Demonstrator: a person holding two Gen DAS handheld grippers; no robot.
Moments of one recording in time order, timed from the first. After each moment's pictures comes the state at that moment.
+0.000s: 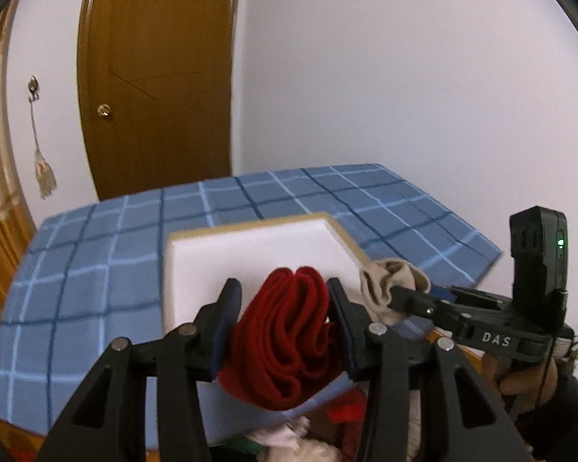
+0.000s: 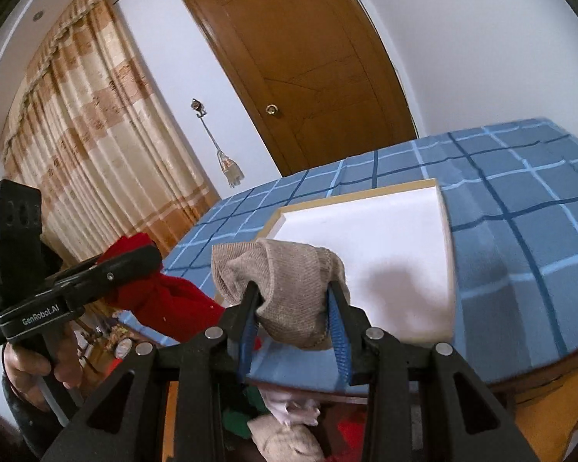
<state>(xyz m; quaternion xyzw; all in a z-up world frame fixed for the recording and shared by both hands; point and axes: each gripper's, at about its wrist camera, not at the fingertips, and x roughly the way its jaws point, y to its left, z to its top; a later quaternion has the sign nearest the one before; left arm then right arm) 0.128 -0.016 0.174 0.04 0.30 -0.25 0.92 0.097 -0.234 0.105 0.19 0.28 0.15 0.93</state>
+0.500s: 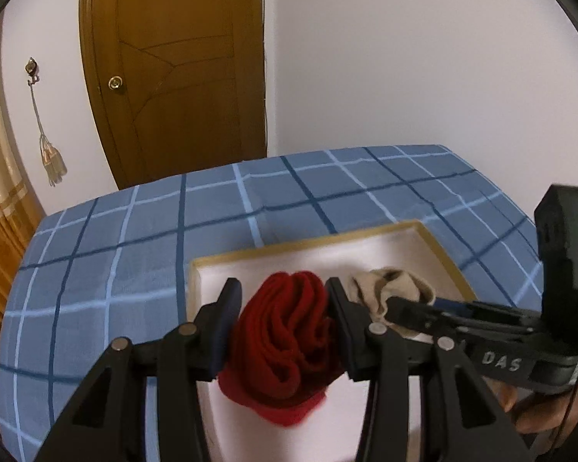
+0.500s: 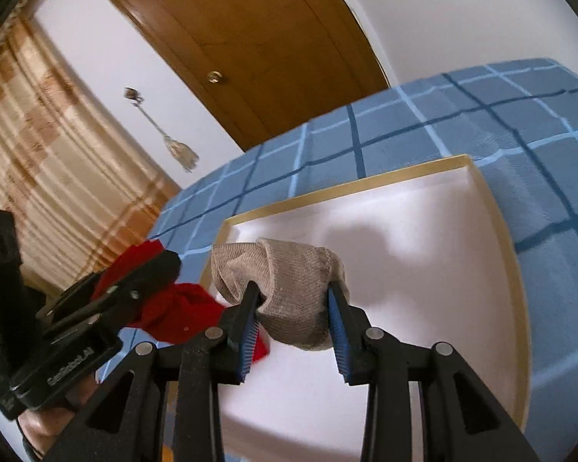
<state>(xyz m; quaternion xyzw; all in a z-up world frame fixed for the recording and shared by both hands) 0.288 -0.036 0.128 0.06 0.36 -0.19 0.91 0.272 -0.225 0.067 0.25 0.38 0.09 0.88</state>
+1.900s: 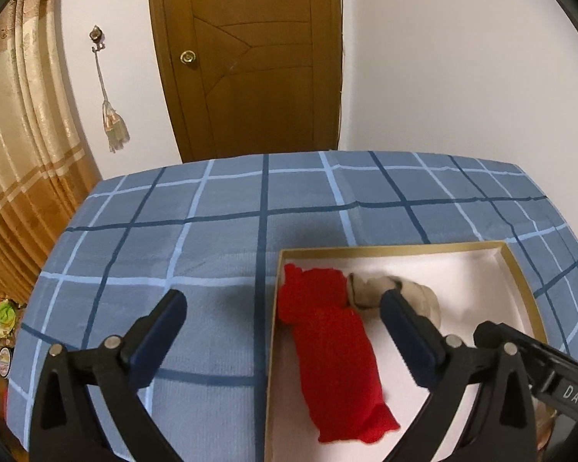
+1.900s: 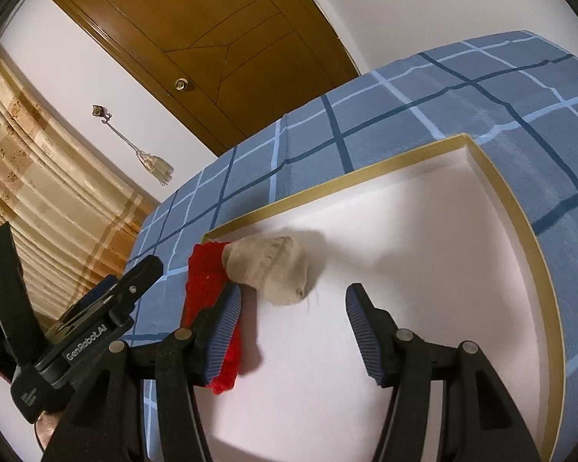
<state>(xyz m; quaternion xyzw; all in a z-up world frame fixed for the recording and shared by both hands) 0.310 0.007 0.111 0.04 0.38 -0.07 0.92 0.282 -0.216 0.058 0.29 0.39 0.04 0.87</state>
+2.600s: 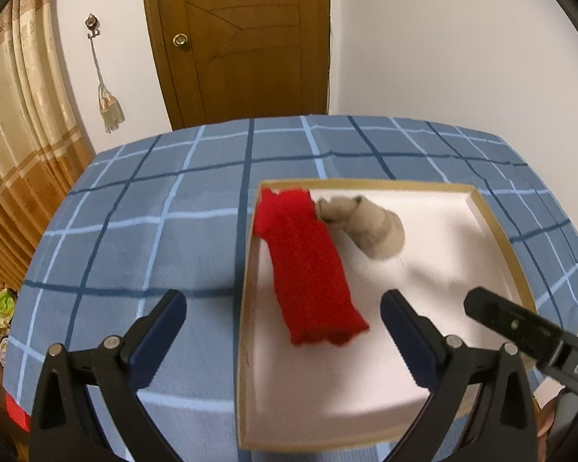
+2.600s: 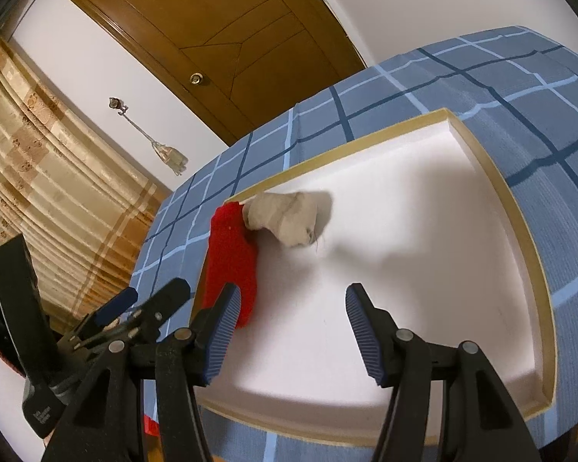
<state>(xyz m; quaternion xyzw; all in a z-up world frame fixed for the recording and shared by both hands) 0.241 0.001 0.097 0.05 0.41 -0.09 0.90 0.225 -0.207 0.063 0.29 0.39 0.06 0.87</state>
